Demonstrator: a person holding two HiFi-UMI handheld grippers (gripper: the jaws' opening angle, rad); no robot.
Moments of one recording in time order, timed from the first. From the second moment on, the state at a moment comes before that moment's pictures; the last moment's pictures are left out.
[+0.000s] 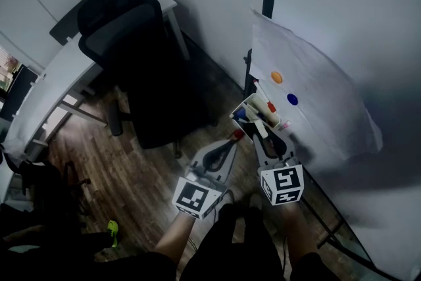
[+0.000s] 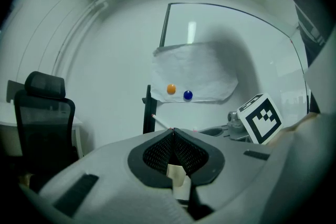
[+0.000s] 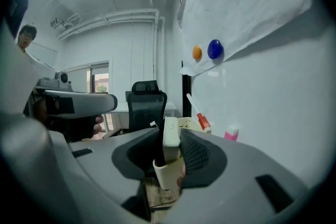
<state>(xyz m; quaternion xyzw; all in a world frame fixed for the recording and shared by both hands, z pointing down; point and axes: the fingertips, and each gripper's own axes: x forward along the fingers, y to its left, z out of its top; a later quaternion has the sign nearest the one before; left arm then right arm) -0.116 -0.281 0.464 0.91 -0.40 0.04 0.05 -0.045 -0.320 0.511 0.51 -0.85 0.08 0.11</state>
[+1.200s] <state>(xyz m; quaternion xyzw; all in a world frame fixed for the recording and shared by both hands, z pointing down) -0.105 -0.235 0.307 0.90 -0.42 -0.05 -0.09 -0.004 -0.243 0.309 0.50 -0.86 -0.05 -0.10</state>
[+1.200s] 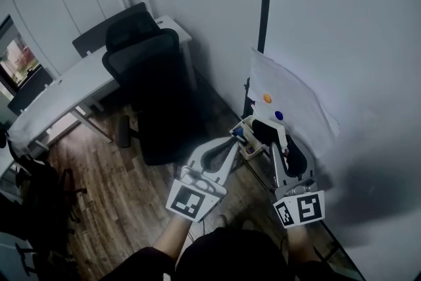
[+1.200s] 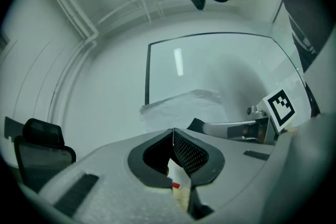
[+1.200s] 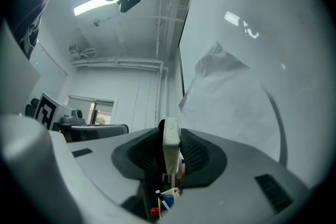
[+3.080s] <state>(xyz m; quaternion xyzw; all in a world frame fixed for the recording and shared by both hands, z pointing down) -0.119 -0.257 0.366 0.90 -0.43 -0.02 -0.01 -0.028 -0.270 0.387 0.50 -0.86 0.01 -0.04</state>
